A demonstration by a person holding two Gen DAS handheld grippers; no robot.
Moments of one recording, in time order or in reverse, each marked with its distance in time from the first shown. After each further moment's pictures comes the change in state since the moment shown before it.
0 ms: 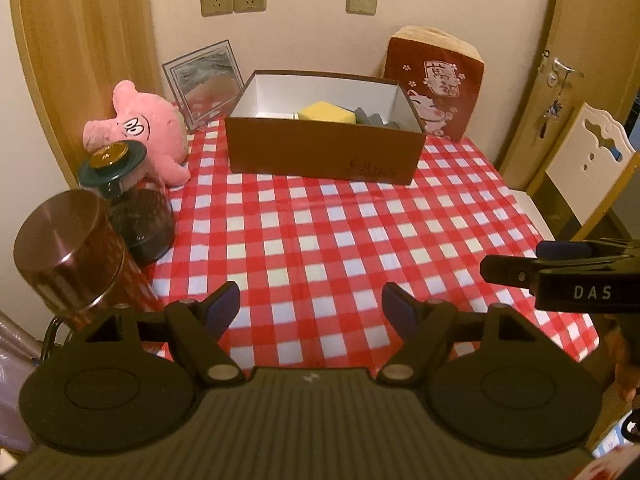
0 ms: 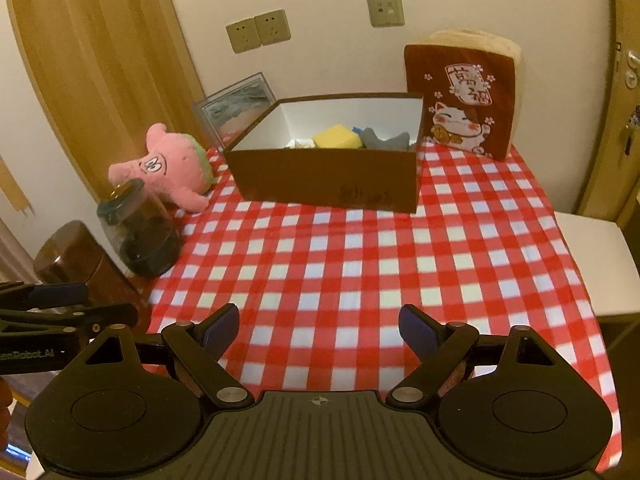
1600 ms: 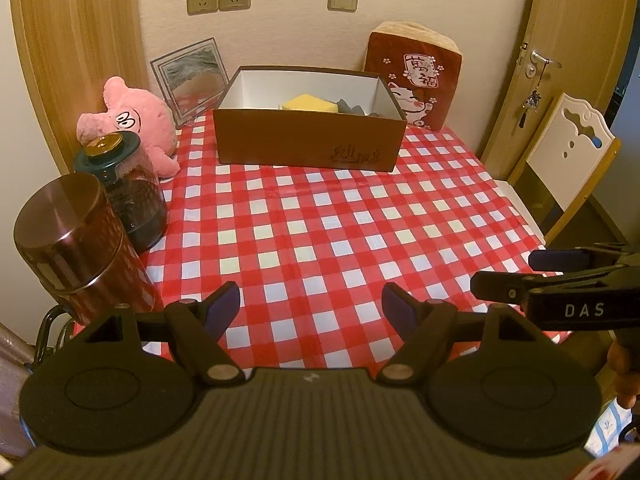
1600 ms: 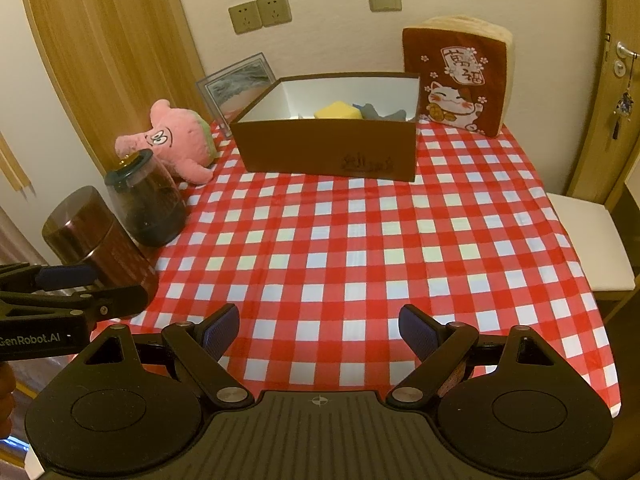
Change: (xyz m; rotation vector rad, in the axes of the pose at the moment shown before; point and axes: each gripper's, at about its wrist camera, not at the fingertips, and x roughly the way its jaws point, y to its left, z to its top) left arm -0.016 0.006 -0.021 0.031 0.001 -0.053; right arm -0.022 0.025 -0.033 0.009 0.037 -0.034
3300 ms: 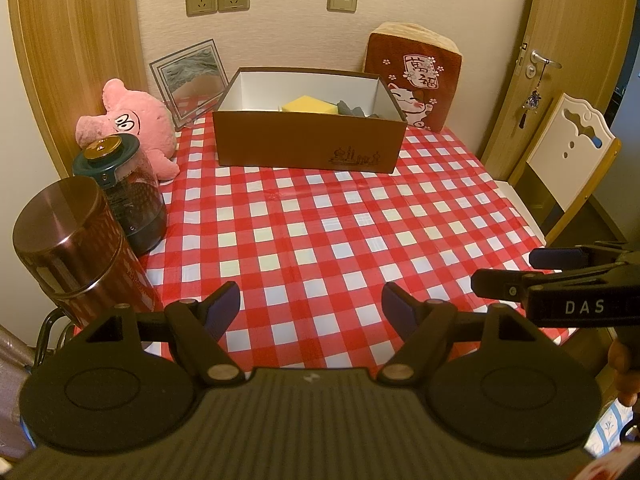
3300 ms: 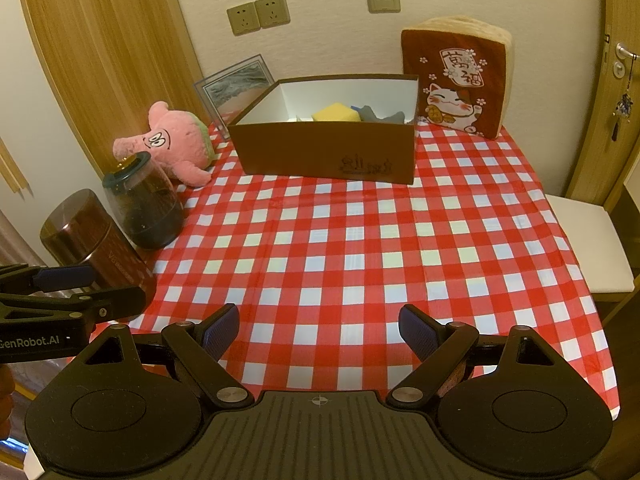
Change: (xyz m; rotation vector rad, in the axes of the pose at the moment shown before) left arm 0.004 -0.002 0.004 0.001 -0.002 0.000; right arm 0.002 -0.006 0.003 -0.002 0.002 0.000
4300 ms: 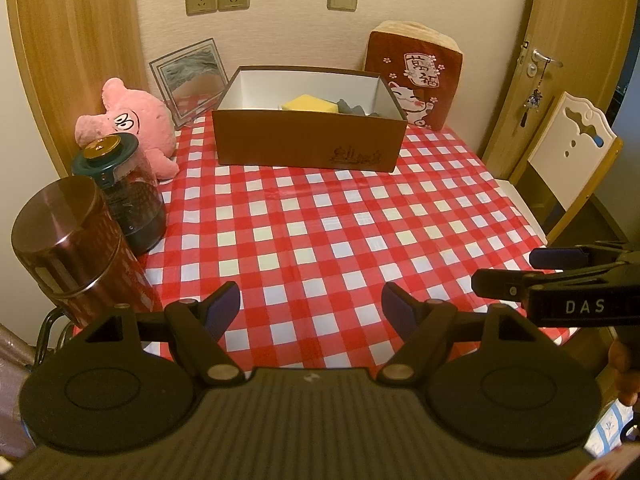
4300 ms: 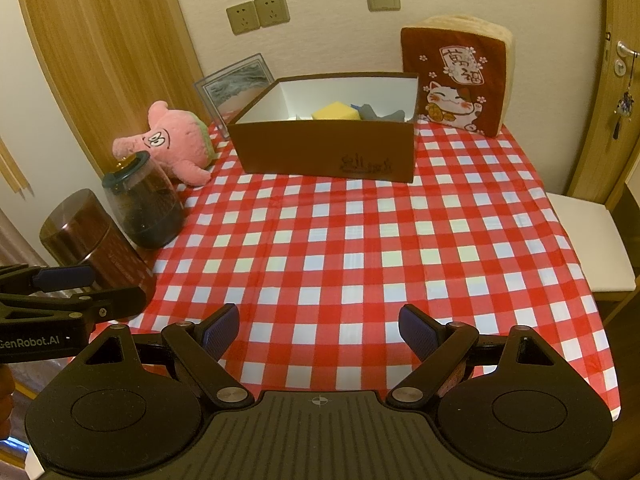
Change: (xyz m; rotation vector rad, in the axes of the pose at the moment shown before) left arm 0.001 0.003 -0.001 -0.001 0.002 0.002; right arm 0.000 0.001 0.000 0.001 0.001 -0.002
